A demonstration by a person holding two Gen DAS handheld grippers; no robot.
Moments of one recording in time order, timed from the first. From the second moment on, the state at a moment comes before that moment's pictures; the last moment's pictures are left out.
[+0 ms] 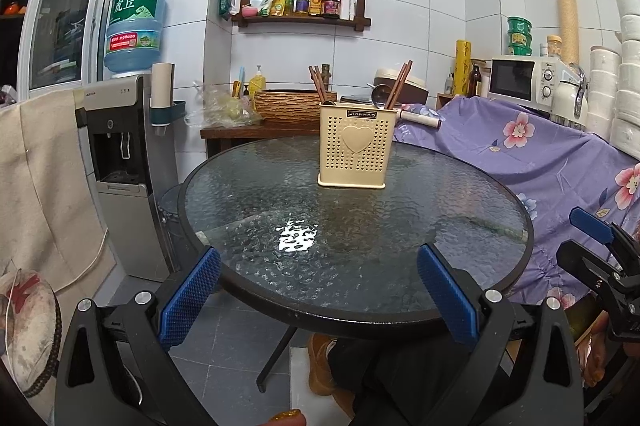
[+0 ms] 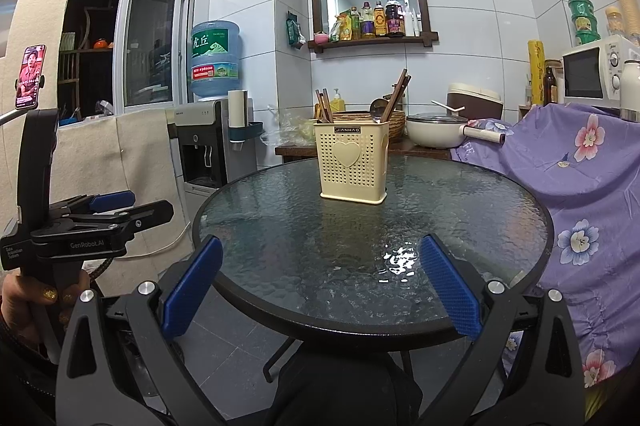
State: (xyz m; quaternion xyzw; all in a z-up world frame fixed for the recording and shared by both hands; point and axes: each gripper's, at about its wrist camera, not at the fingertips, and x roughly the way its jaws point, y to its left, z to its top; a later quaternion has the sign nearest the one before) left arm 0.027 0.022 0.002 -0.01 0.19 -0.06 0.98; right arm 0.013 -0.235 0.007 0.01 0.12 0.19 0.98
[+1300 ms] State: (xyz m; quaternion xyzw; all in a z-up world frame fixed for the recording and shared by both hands) left arm 0.024 0.020 0.002 0.00 0.19 -0.06 0.98; right arm 0.013 -0.236 0.006 0.01 0.12 0.19 0.97
